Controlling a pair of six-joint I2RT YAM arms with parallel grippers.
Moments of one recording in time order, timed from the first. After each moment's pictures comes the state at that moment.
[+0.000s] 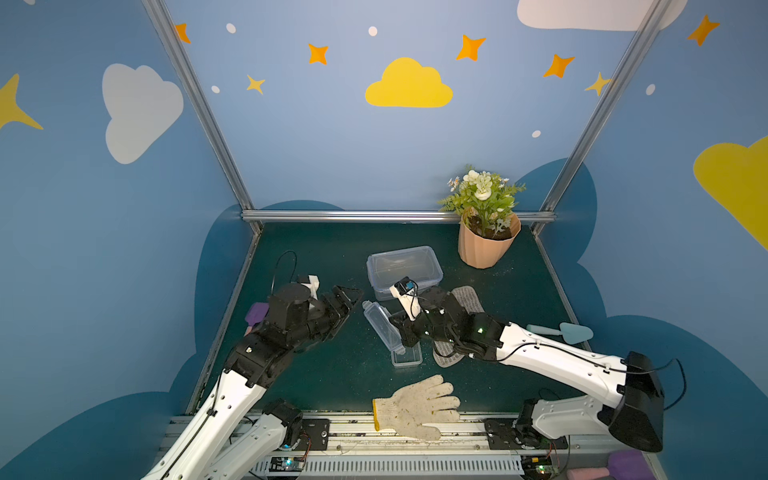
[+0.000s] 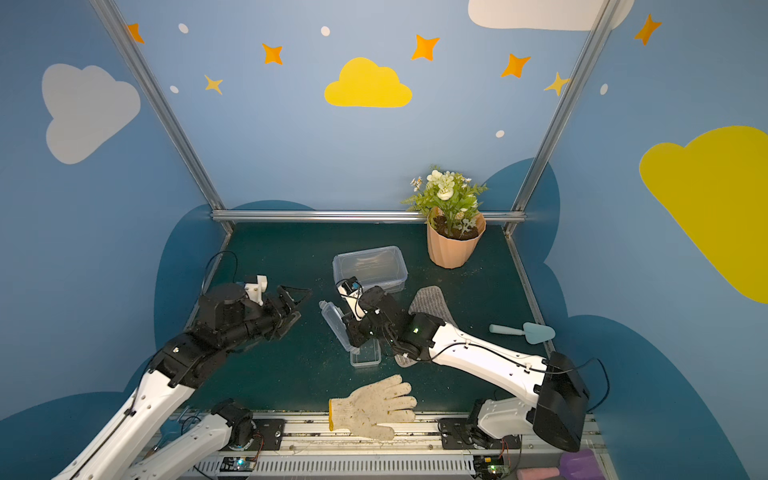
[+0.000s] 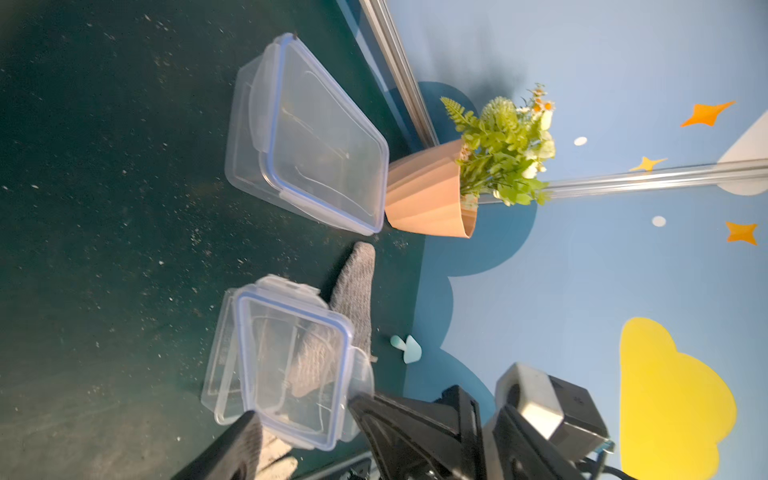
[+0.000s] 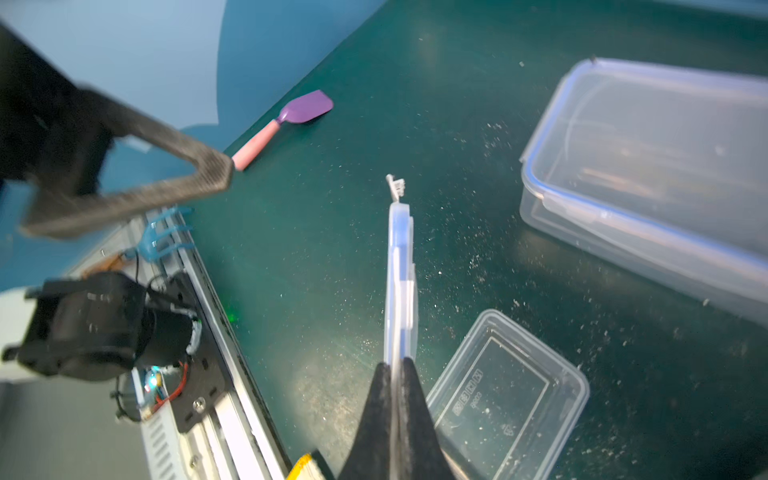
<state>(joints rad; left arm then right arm) -0.45 0.78 0.94 -0.64 0.28 -1.22 1.09 1.33 1.05 -0.31 -0.01 0.28</state>
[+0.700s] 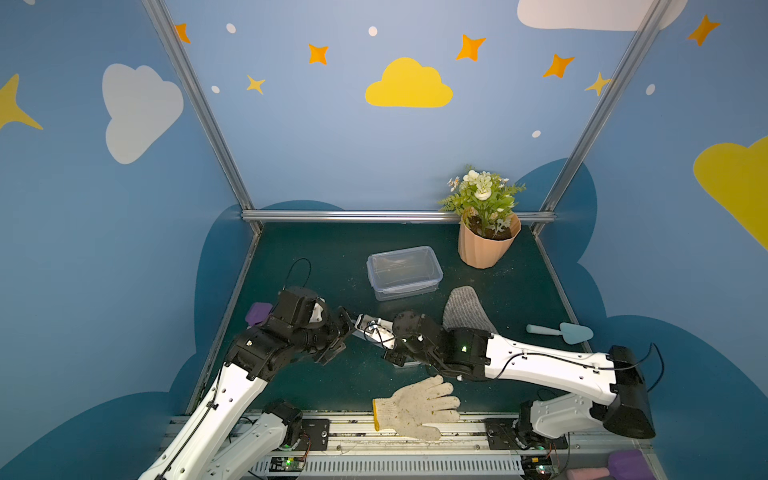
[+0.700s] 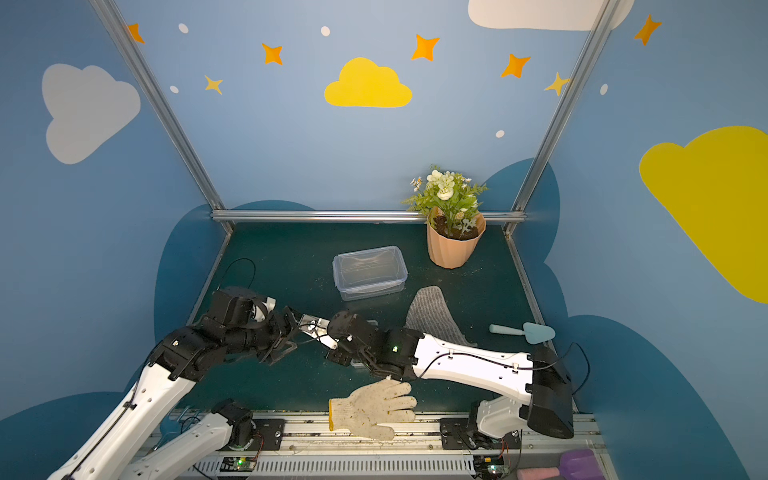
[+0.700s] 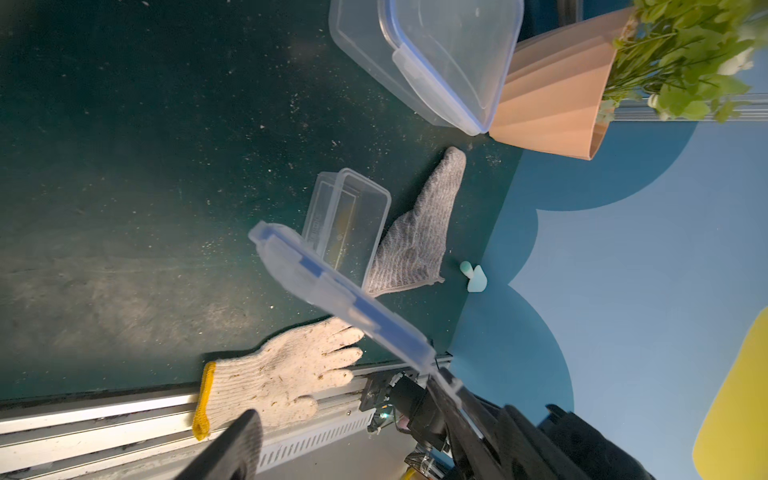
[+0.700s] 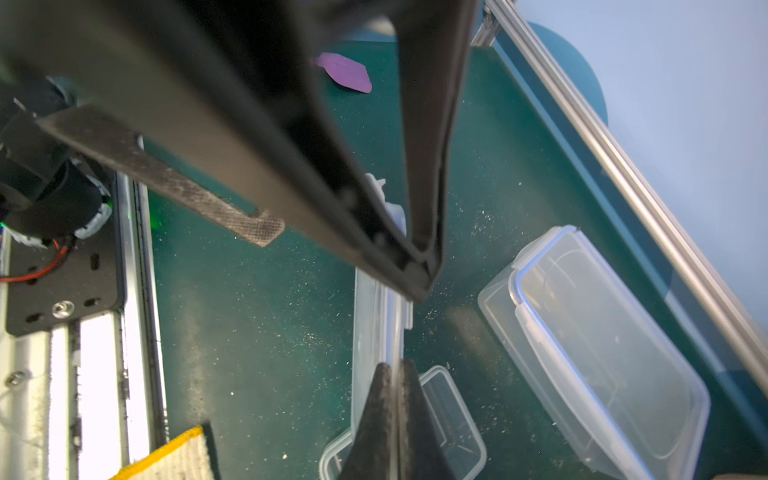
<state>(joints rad) -0.44 0.82 0.94 -0.95 0.42 -1.18 1.32 1.41 1.15 -0.34 0.27 -0.25</state>
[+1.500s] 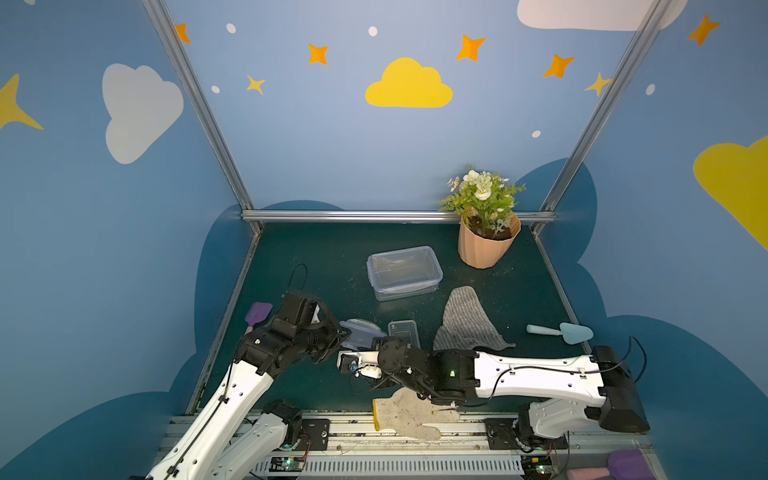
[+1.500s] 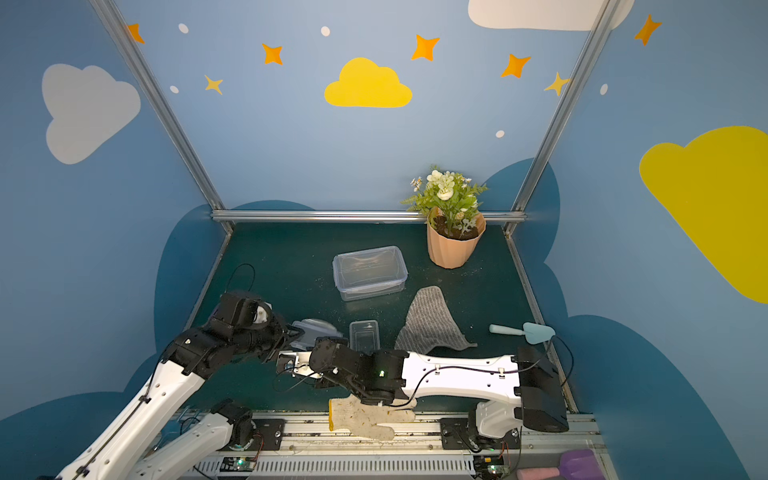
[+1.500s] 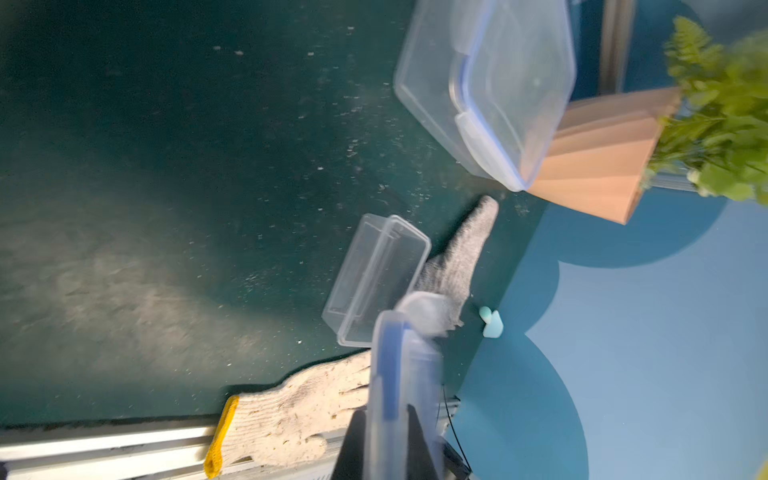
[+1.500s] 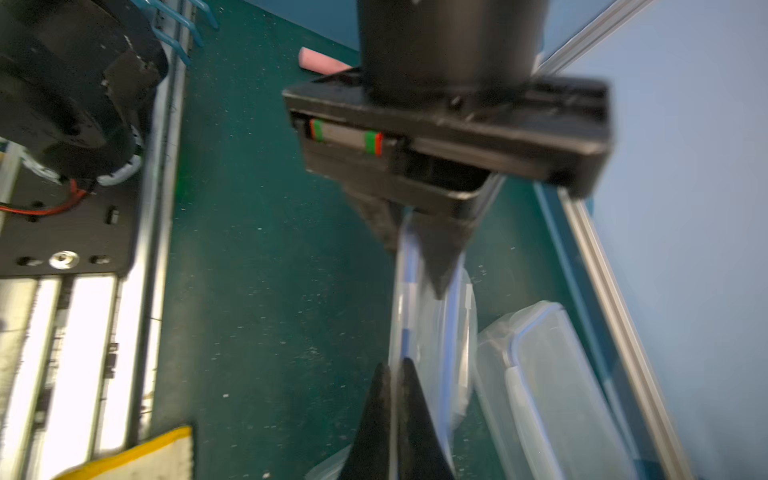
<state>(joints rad) -0.39 0.82 0.84 -0.87 0.35 -1.22 1.47 1.46 1.12 -0.23 0.39 -0.44</state>
